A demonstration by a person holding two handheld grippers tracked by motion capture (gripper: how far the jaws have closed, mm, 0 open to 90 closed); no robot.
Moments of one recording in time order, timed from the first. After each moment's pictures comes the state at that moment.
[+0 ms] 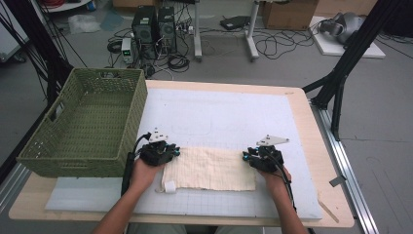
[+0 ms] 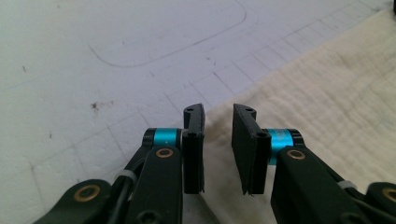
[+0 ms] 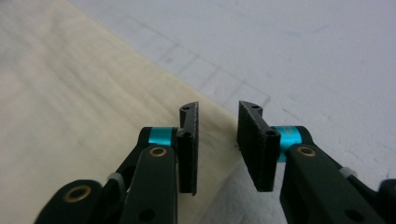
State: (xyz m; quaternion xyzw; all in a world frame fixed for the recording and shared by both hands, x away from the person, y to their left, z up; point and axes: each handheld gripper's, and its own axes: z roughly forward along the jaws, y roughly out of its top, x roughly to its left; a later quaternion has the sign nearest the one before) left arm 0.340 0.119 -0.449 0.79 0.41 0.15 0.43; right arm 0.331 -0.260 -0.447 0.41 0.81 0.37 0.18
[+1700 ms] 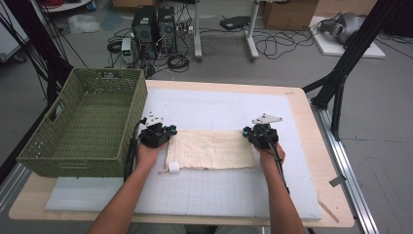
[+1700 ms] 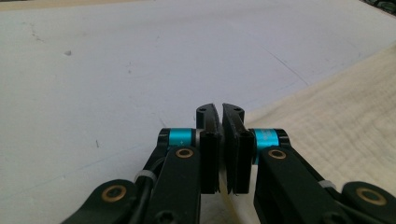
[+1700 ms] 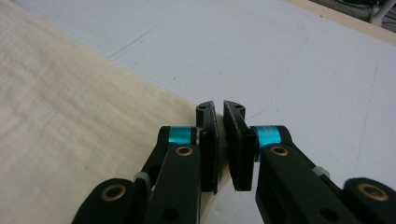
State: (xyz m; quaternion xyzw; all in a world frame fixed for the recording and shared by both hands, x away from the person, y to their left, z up) left arm 0.396 0.129 -0.448 0.74 0.44 0.19 0.48; right arm 0.393 -0.249 -0.428 0.41 0.79 0.37 0.24
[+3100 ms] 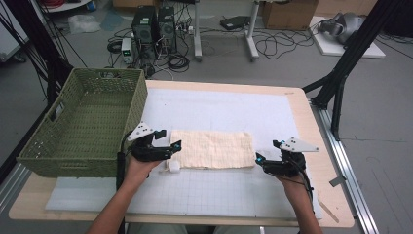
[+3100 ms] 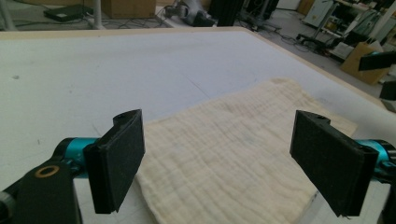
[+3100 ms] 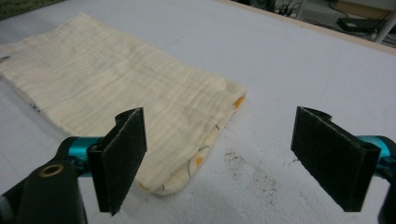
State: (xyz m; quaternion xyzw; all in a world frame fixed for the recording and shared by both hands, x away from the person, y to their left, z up) left arm 0.330 0.137 -0.420 0.71 0.39 0.15 0.57; right arm 0.296 -0.303 -0.410 0.39 0.76 0.45 0.25
